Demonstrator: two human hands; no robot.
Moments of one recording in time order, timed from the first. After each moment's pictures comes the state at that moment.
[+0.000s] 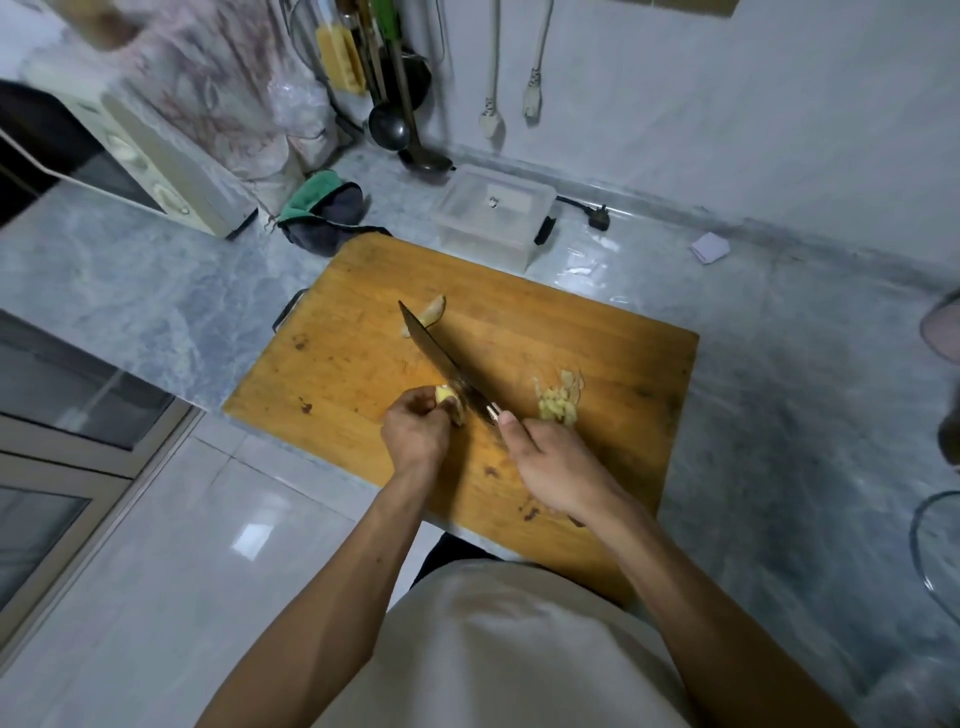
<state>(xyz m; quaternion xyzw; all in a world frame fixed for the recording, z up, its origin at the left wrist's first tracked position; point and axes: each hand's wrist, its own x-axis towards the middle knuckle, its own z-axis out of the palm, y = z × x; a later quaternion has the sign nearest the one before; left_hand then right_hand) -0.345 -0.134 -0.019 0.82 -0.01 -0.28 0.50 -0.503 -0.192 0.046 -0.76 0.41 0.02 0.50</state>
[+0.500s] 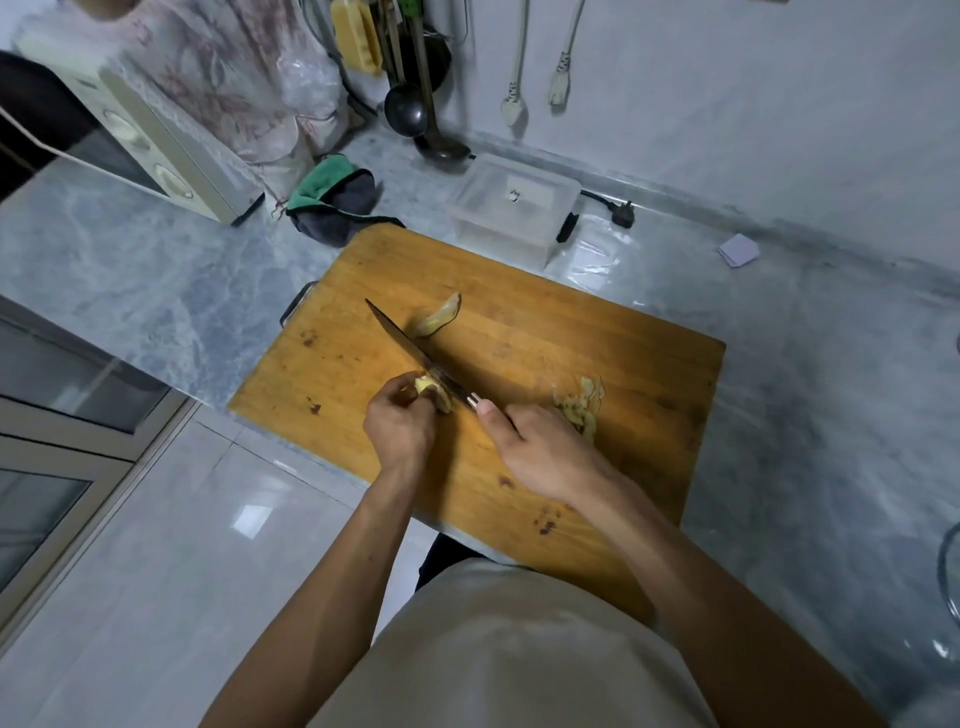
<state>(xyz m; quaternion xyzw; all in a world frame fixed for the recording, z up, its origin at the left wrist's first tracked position) -0.312 -0.129 -0.018 0.81 -0.01 -0.25 0.53 -0.462 -0.203 0.058 -0.81 0.37 0.06 0.46</state>
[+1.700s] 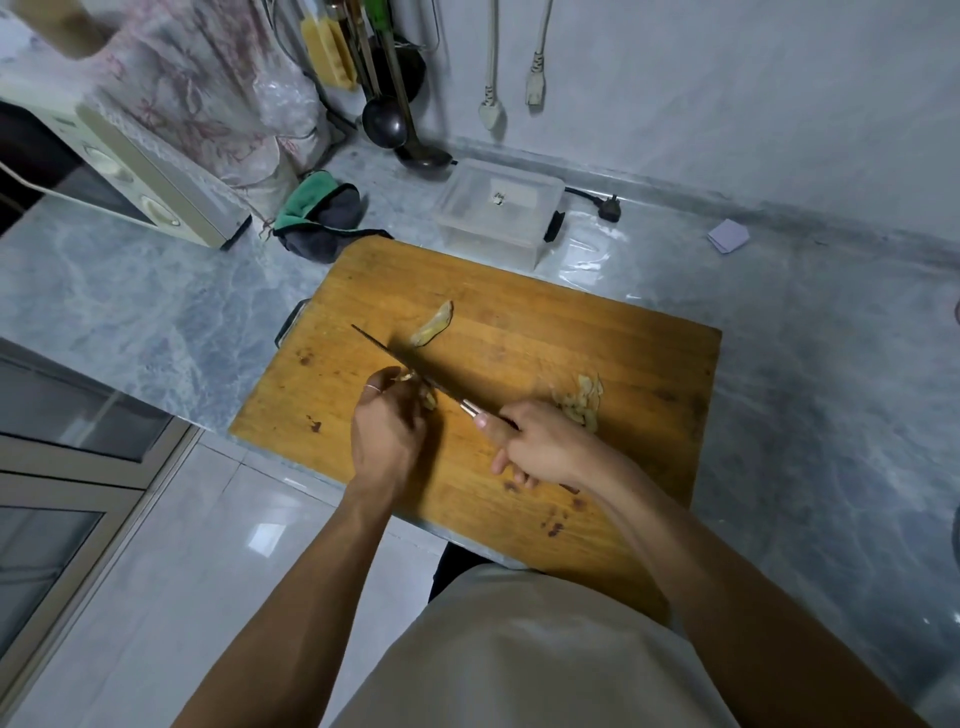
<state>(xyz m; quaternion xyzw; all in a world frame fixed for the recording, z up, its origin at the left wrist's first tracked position) -0.284 -0.114 -0.009 0.88 -0.36 -0.13 0.27 -0.456 -0.217 0.050 -0.75 0.36 0.11 0.54</state>
